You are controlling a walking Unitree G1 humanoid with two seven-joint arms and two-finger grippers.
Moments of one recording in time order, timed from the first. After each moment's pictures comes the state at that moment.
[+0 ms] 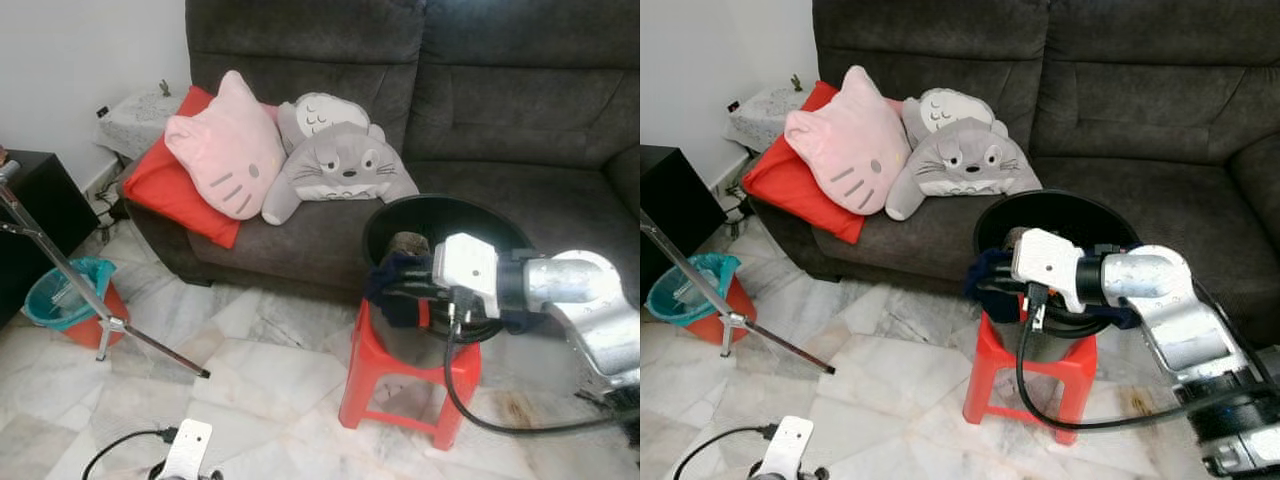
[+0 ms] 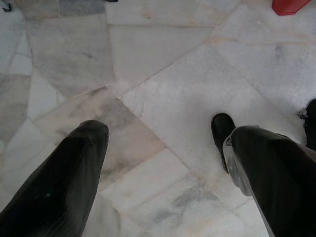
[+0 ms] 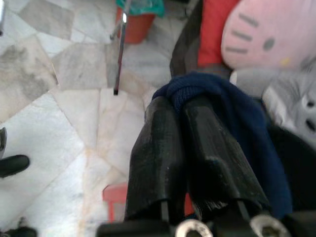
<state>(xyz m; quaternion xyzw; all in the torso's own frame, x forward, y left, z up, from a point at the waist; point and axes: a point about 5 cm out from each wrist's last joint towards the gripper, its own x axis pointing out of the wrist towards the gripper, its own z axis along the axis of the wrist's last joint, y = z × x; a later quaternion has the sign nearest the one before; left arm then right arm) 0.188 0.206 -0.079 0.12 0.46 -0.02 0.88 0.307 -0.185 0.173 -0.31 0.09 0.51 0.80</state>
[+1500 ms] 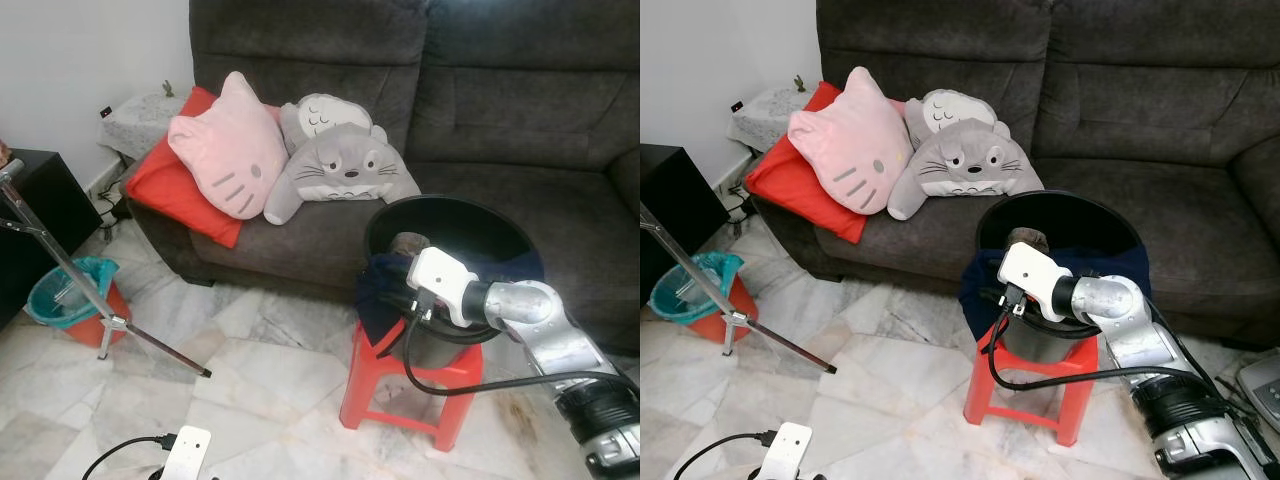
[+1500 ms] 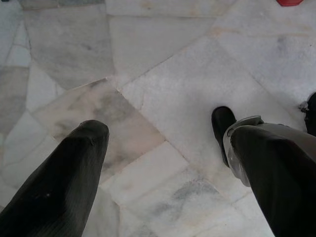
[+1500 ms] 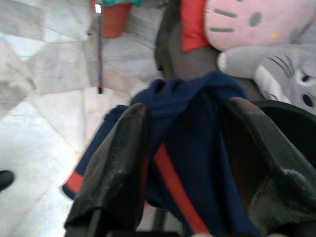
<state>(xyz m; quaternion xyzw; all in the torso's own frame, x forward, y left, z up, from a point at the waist) 0.181 0.208 -0.082 0.12 0.47 -0.02 0.87 0.329 -0.179 0.139 -0.30 0.10 0.43 0.85</state>
